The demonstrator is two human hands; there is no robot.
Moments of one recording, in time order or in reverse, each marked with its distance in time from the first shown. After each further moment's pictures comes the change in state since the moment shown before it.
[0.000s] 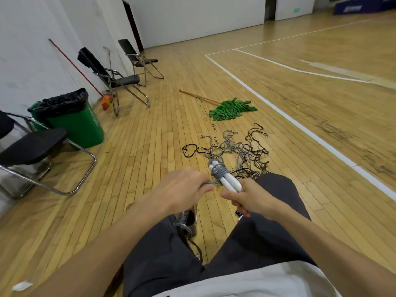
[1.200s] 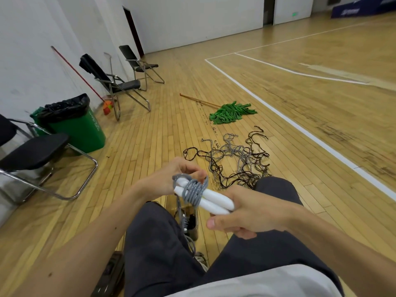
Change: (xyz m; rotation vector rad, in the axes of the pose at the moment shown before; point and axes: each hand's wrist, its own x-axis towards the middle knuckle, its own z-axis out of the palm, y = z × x) left_hand 0.007 -0.035 -0.014 -1.003 -0.144 0.195; right_hand -0.059 -0.079 0.002 -0.131 -0.428 -0.138
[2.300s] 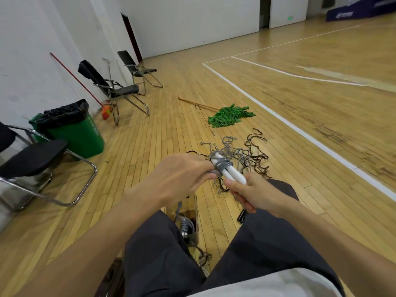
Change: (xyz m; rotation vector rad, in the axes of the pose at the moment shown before) left_hand 0.005 0.037 0.011 1.142 0.299 0.323; right_hand 0.026 0.052 -0.029 0.142 0.483 0.094
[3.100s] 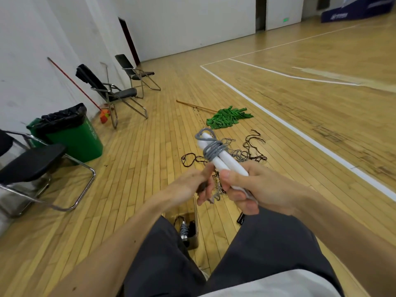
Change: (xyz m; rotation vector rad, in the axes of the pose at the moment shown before) left_hand 0.005 -0.002 0.047 -1.079 -0.264 -0.610; right_hand -0.040 -0.066 -0.009 0.306 -0.332 -0.169
